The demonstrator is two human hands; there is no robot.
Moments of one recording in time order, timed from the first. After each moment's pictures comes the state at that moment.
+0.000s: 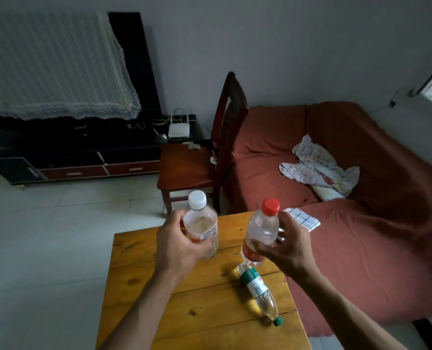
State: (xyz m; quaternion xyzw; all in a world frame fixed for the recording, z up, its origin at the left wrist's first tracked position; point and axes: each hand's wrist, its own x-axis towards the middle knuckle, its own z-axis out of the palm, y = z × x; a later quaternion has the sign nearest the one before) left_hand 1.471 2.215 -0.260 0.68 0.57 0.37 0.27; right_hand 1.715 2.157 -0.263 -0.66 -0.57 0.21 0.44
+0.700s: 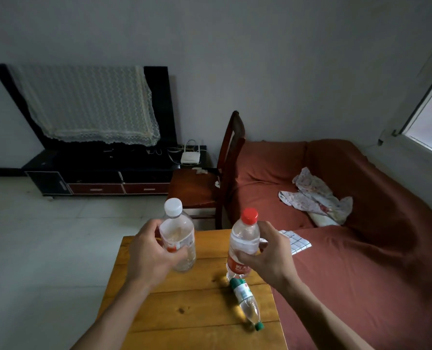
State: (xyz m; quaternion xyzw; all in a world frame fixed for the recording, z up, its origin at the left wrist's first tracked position) left_hand 1.458 2.085 -0.194 0.66 0.60 0.40 0.19; right_hand 1.720 2.060 -0.214 -0.60 -0.62 0.21 0.45
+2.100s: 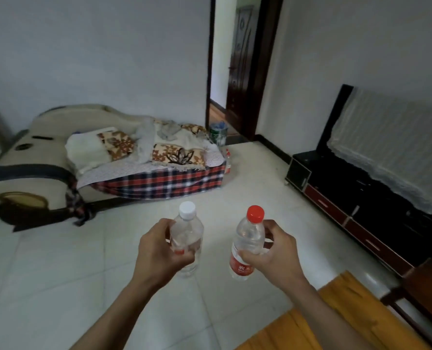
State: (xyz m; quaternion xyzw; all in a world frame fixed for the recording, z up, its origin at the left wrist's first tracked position) left_hand 1.041 1.702 -0.193 0.25 0.85 0.47 -0.02; right_hand 1.173 1.925 -0.180 -0.20 -0.85 0.43 0.22
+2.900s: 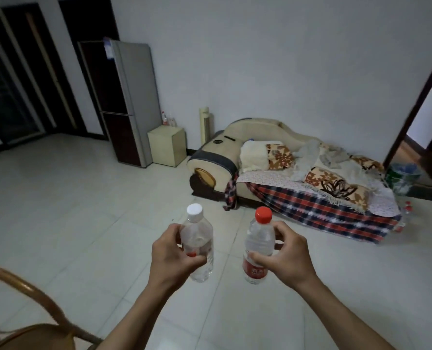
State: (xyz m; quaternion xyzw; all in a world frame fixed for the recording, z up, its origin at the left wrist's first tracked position) left_hand 1.111 1.467 -0.169 -0.10 0.85 0.46 -0.23; right_hand 1.043 1.720 -0.170 0.17 -0.85 0.50 0.09
